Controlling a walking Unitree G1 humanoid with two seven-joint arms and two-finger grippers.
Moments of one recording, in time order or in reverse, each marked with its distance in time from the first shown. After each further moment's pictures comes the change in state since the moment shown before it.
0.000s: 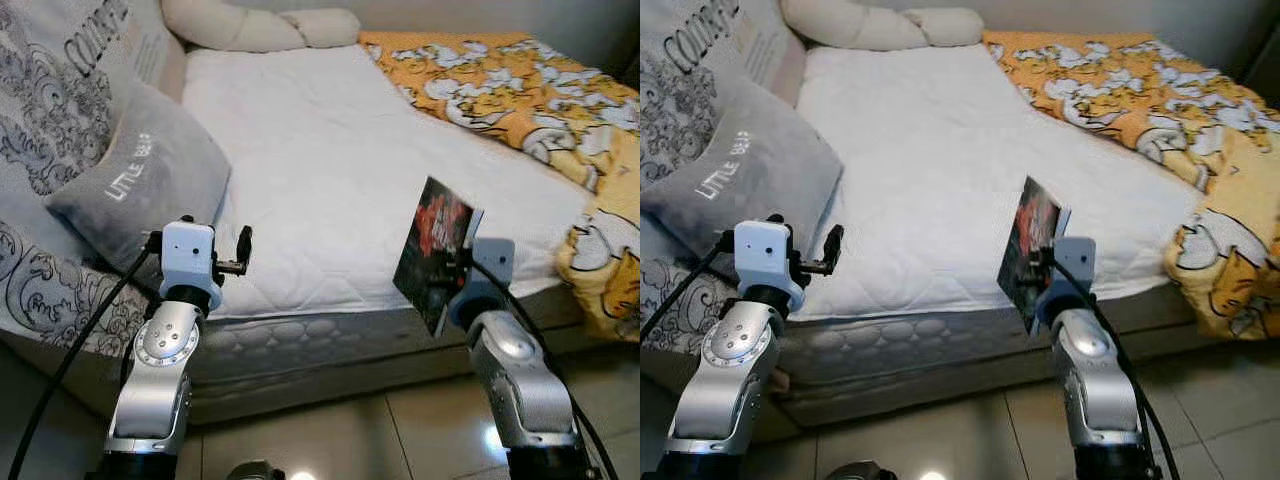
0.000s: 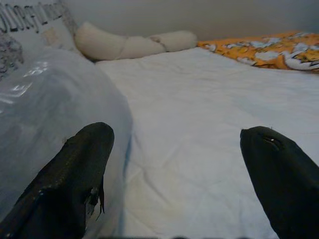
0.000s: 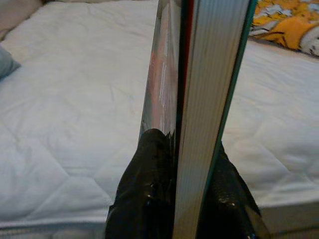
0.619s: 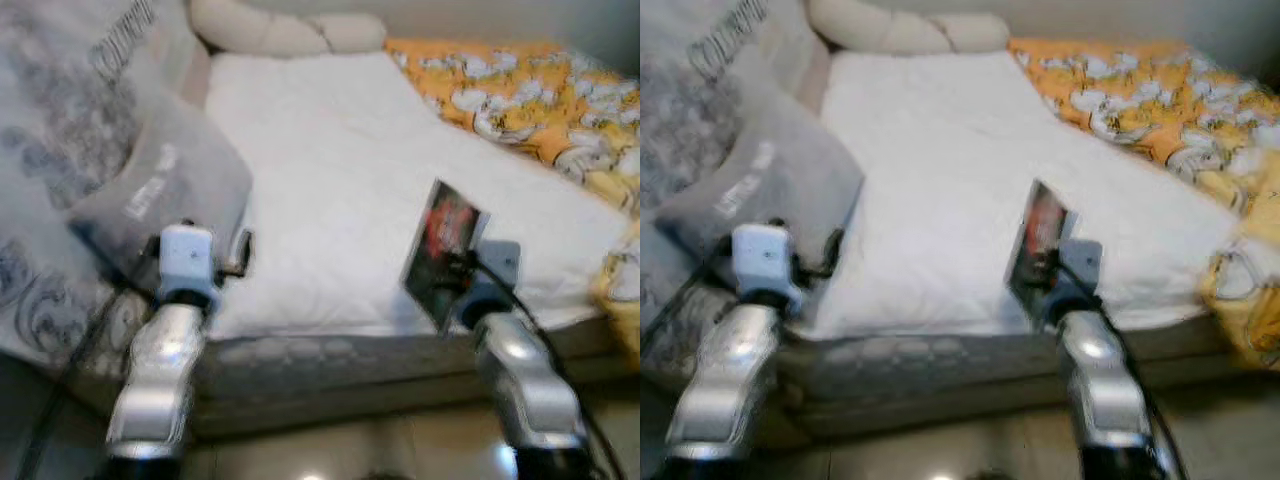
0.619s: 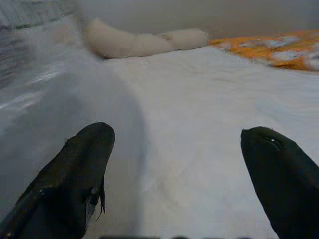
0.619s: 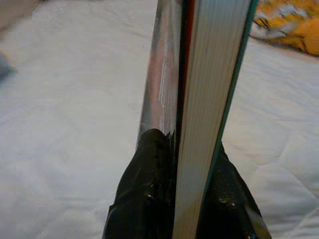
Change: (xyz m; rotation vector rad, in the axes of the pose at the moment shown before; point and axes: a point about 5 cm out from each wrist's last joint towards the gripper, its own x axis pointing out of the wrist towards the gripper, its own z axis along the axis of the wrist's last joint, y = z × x) left arm -0.002 -0.016 -0.002 -0.023 0.001 -0.063; right arm -0.001 -0.017 -0.005 -0.010 0.015 -0.076
